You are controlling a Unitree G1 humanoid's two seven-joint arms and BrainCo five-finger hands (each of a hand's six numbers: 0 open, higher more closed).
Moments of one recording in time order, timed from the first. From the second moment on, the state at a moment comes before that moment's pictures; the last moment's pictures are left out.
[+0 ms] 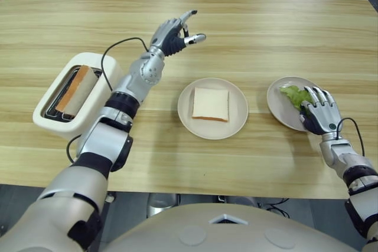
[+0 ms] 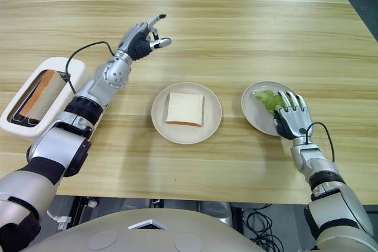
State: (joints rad) left arm -0.85 0.31 -0.33 0.85 0.50 -0.42 0.20; right arm -0.29 -0.76 0.42 1.09 -0.93 -0.31 -0.94
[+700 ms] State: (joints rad) left arm -0.61 0.42 -0.13 0.29 0.42 -0.34 0.12; right arm -0.31 -0.76 0.33 0.96 -0.73 -0.59 -0.96
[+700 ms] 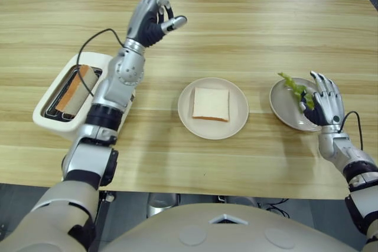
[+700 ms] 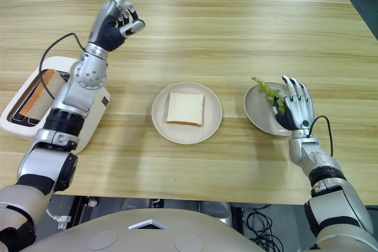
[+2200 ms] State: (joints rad) left arm 0.26 0.65 0.43 -0.31 0.54 0.00 -0.17; right arm -0.83 -0.25 0.62 1.20 -0.97 -0.64 -0.90
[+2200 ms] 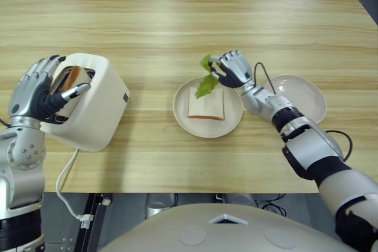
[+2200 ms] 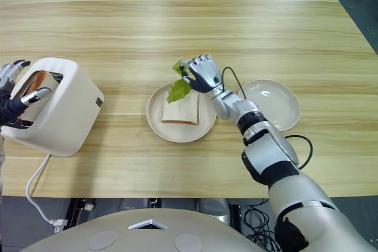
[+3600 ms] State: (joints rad) left arm 0.24 0.65 0.35 -0.23 0.55 -0.02 -0.12; right arm -0.78 -0.26 0.70 1.25 -0.93 -0.68 -0.87
